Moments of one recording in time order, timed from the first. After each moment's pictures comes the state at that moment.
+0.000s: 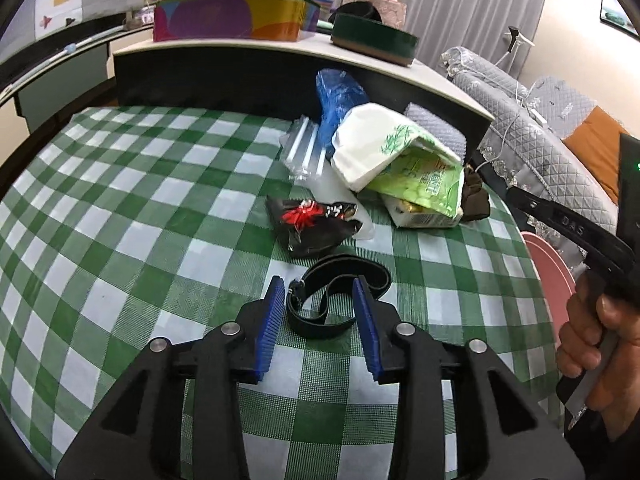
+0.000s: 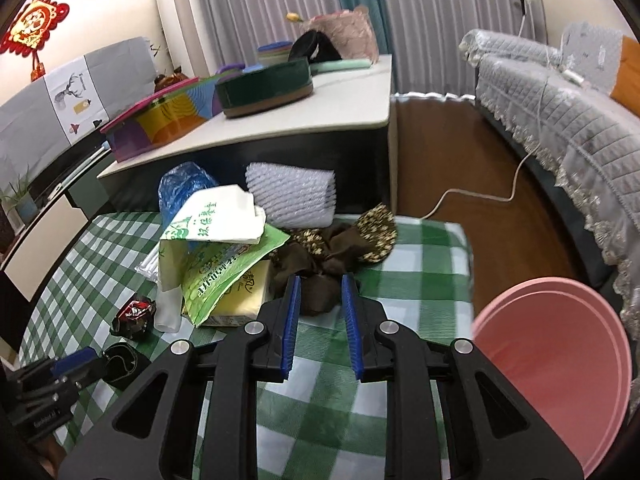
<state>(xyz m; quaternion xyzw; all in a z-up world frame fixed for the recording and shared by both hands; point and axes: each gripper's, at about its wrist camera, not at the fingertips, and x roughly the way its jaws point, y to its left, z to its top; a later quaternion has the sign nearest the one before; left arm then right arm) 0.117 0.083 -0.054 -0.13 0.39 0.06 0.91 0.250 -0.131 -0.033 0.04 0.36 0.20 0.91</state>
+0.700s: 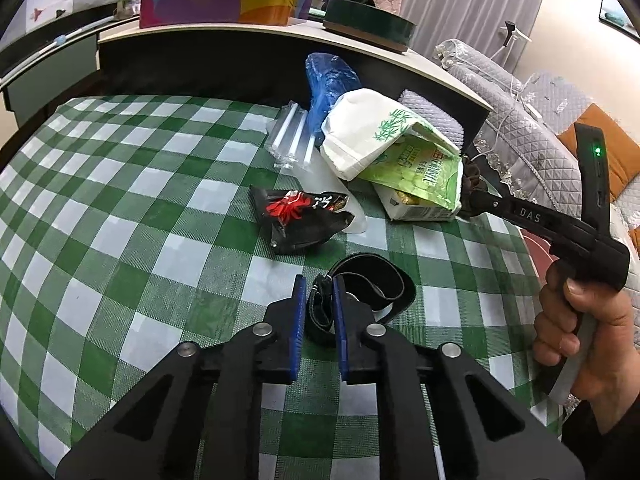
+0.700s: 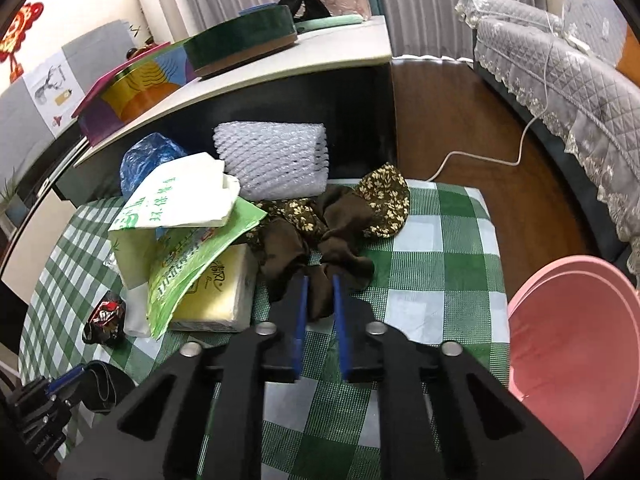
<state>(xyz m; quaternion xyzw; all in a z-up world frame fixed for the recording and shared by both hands) 0.127 0.078 -0.060 -0.14 0.40 0.04 0.90 0.280 -0.117 -0.061 0.05 0.41 0.19 0.89</state>
